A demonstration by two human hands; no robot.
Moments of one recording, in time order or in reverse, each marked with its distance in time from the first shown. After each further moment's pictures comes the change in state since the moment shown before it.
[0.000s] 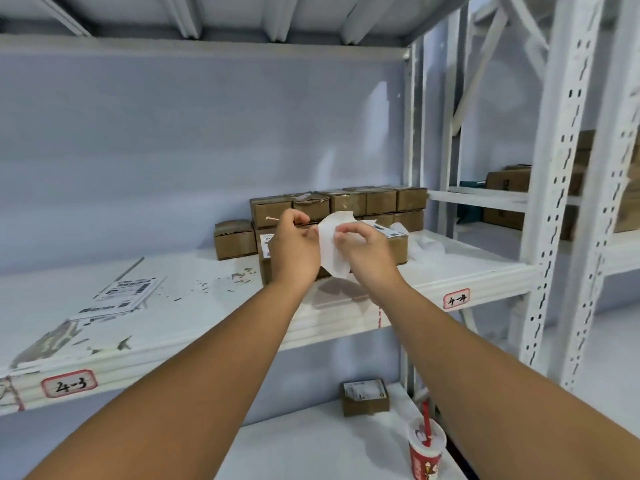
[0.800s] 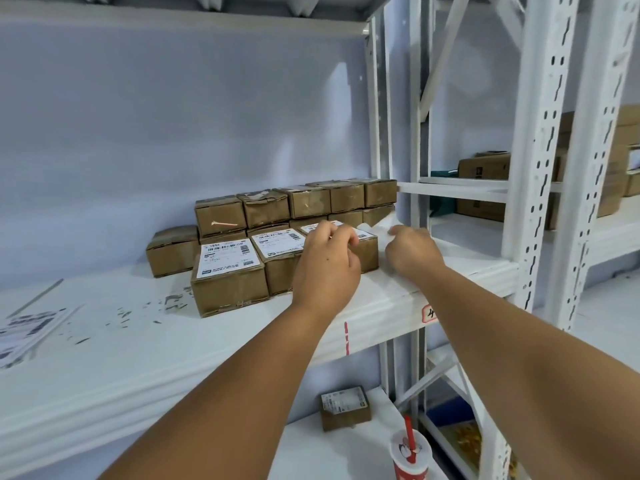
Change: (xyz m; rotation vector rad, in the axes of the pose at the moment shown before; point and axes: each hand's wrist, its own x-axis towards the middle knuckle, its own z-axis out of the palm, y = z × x) left_hand -0.003 -0.022 0.101 0.318 -0.225 0.512; right_hand 0.101 0.061 -0.099 -0.956 0.133 0.204
